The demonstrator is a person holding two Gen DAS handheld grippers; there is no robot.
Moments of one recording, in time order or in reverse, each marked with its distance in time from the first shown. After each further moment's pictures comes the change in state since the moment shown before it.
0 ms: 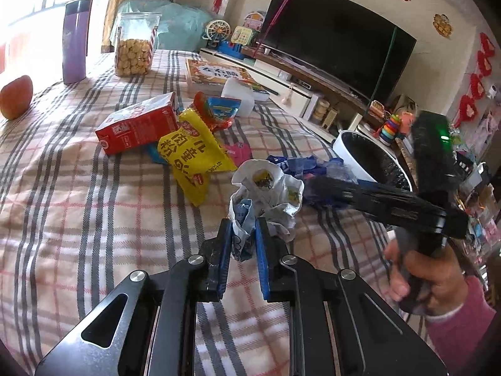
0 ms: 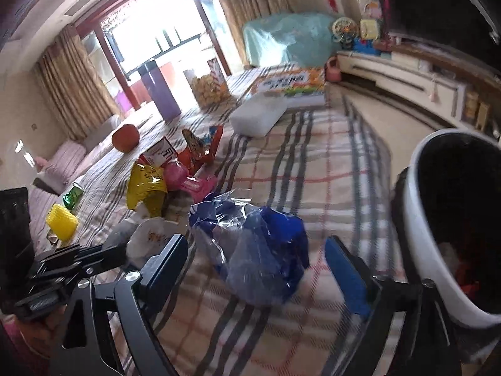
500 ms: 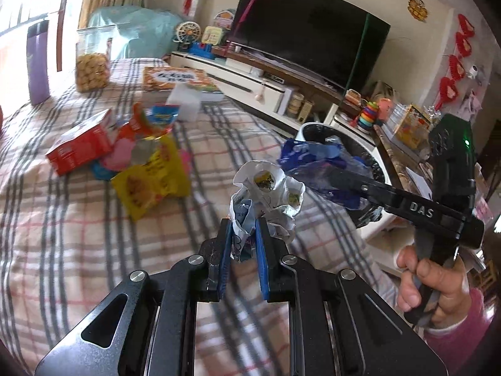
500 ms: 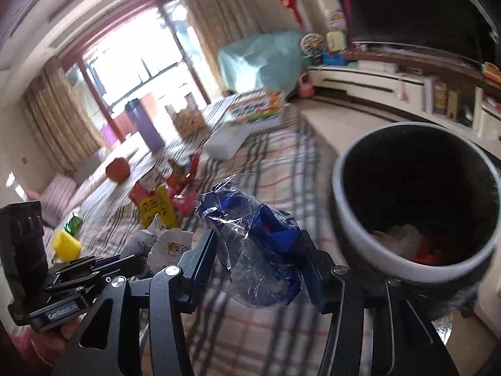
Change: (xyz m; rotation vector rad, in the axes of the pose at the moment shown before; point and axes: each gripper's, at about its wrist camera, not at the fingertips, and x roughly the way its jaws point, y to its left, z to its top) left arm 0.014 -0.054 0.010 0.089 0.009 -0.080; right arm -0.077 -0.030 -0.024 0.121 -0.144 -0.077
